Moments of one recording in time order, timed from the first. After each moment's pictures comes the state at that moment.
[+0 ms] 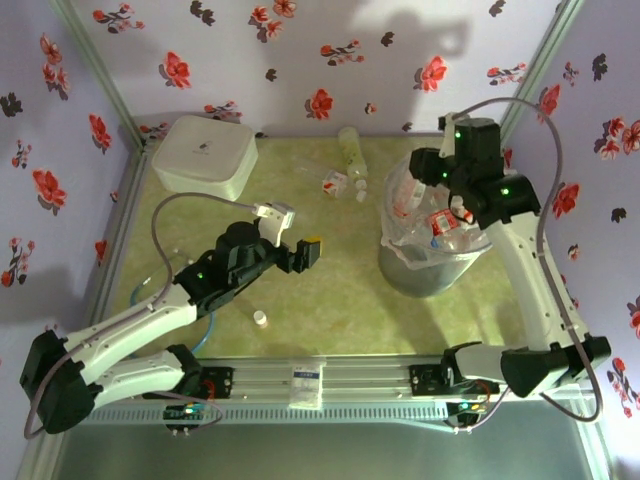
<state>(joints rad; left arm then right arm) -0.86 1.05 0.74 0.01 -0.07 -0.25 0.27 1.28 1.53 -0.85 -0.02 0.27</state>
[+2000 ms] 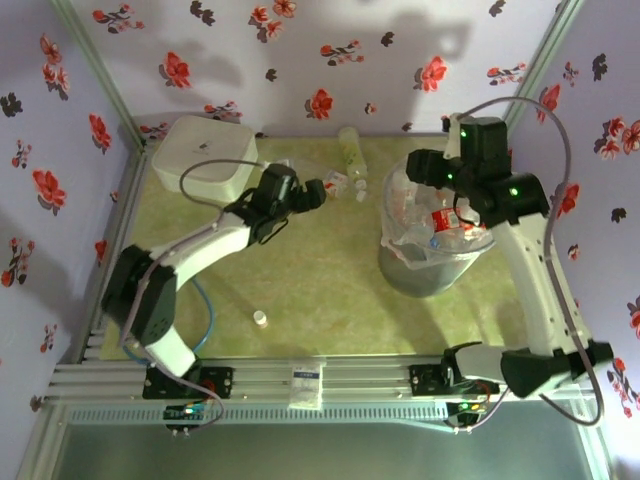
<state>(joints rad) -0.64 1.72 1.27 -0.15 -0.15 -0.74 0.27 1.25 1.61 -0.95 -0.04 0.28</state>
